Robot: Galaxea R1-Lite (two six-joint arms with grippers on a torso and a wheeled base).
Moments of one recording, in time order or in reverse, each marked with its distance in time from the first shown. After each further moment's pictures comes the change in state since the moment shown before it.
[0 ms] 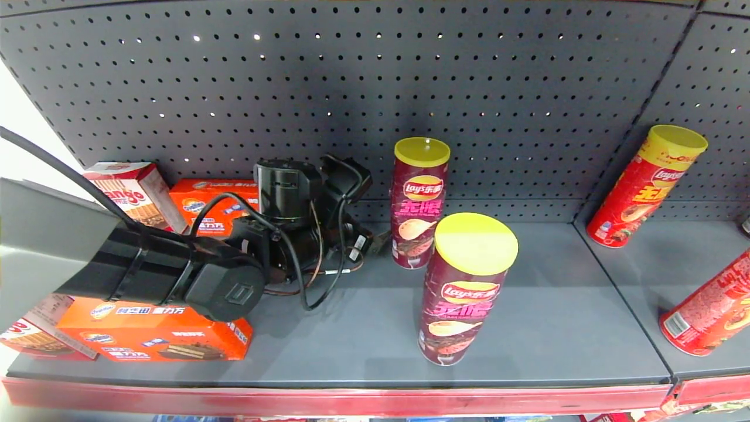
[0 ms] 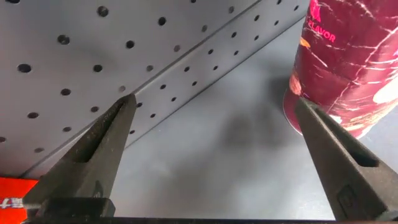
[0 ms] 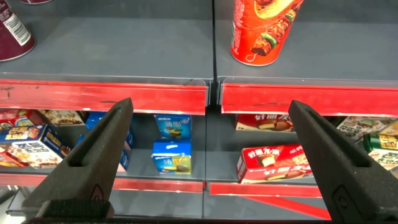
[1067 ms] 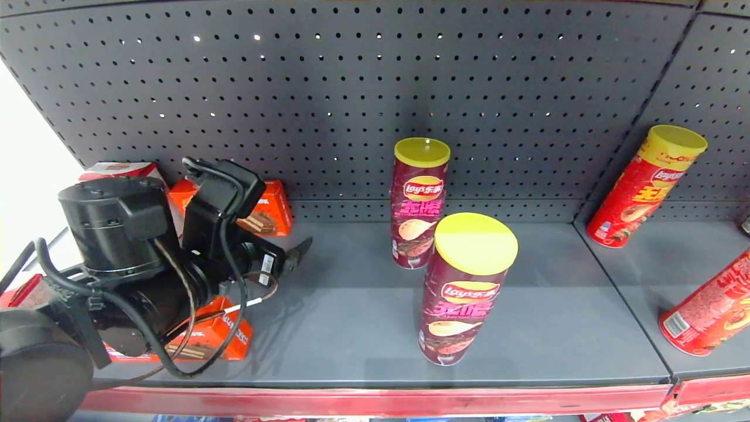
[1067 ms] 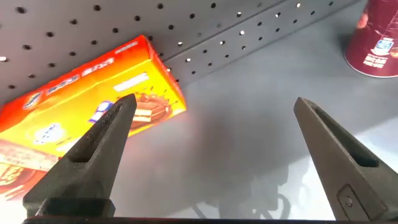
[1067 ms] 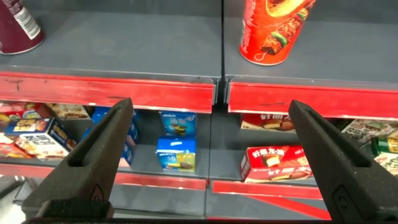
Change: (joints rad) left arm 0.076 -0.401 0.478 -0.163 0.146 -0.033; right arm 0.013 0.024 -0.003 0.001 0.019 -0.007
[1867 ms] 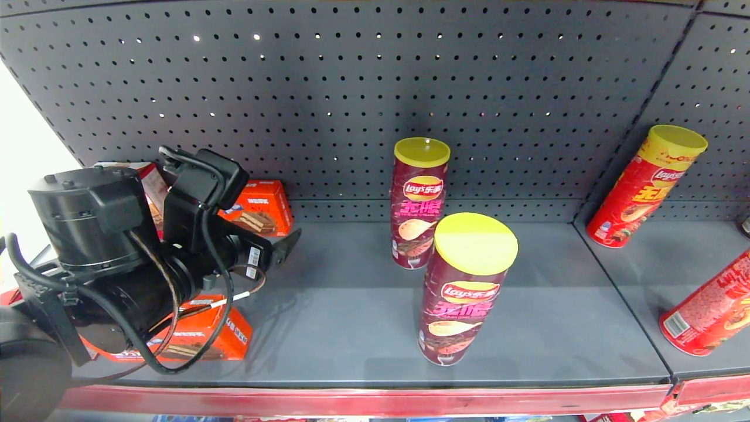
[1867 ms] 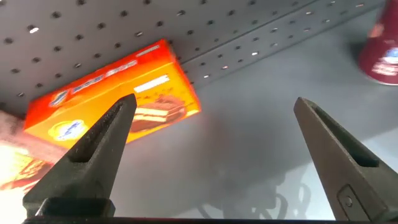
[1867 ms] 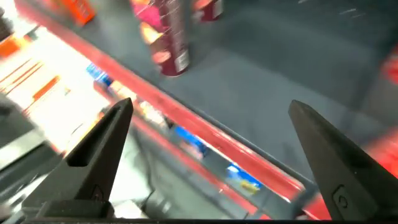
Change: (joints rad) left arm 0.028 -0.033 -0.007 0.017 -0.001 0.000; right arm 0.249 0.611 -0.481 0.046 0.341 -0.117
